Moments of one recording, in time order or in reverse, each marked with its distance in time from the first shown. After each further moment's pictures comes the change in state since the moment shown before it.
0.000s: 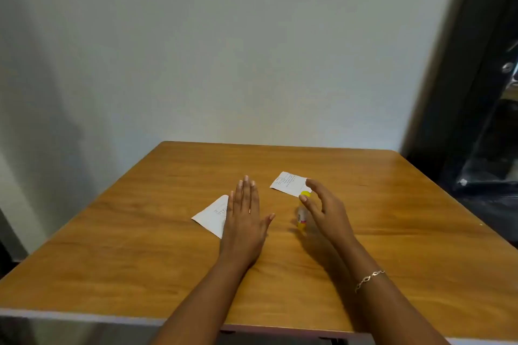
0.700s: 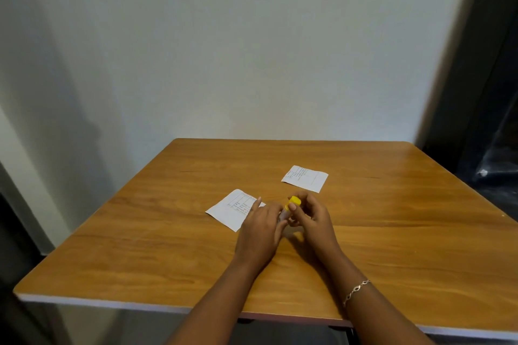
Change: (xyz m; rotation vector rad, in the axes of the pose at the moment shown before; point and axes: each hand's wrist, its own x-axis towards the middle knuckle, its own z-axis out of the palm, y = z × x) left_hand -0.023 0.010 -0.024 -0.189 0.076 0.169; right_hand -0.032 -0.018 0.046 0.562 -0.049 0.071
